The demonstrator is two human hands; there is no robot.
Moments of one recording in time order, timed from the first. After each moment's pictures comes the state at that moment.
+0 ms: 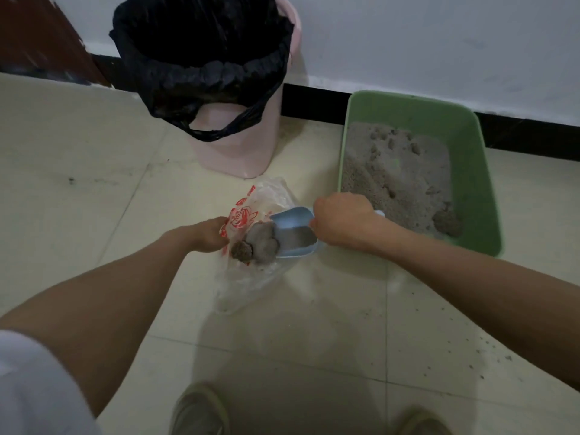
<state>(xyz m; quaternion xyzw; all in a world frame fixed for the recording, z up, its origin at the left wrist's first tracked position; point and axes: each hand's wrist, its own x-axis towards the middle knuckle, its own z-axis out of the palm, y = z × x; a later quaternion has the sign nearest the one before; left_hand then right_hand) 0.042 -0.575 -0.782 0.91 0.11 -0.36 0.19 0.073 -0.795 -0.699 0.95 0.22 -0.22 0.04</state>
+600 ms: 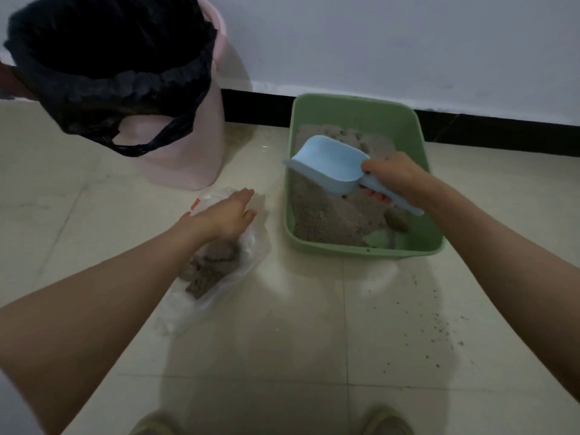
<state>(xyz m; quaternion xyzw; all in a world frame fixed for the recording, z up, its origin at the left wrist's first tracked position) 0.097 -0.682 -0.766 0.95 -0.04 -0.24 0.20 0.144 -0.939 -0.689 0.89 -0.16 -0.20 -0.37</state>
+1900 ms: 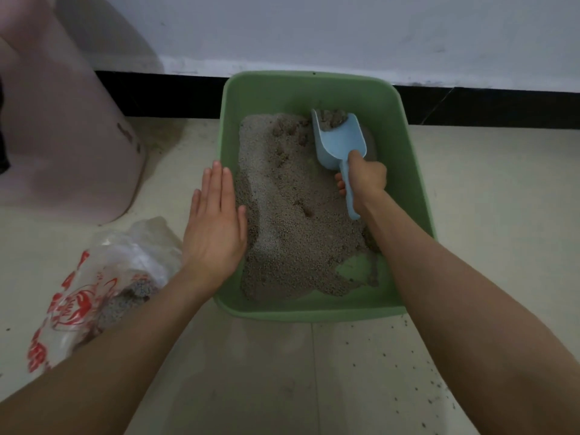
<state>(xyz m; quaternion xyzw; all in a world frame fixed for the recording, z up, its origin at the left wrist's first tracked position) 0.169 -0.782 -0.832 0.98 -0.02 -0.01 0.19 0.259 -0.987 -0.824 0.72 -0.37 -0.05 -0.59</state>
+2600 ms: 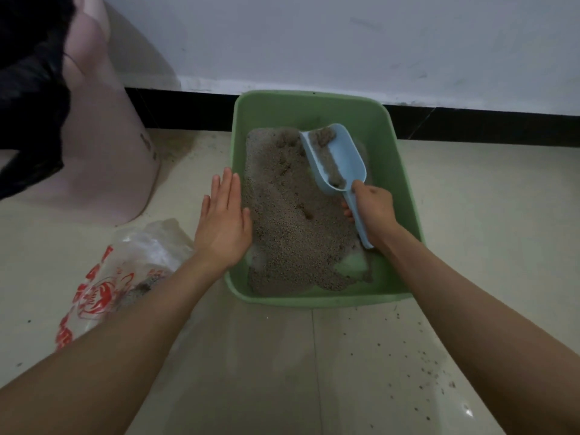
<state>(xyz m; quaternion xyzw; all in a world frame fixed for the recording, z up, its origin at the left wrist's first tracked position) 0.171 -0.773 -0.824 0.97 -0.02 -0.07 0.23 0.199 -0.991 -0.793 0.77 -0.29 -0.07 -0.56</state>
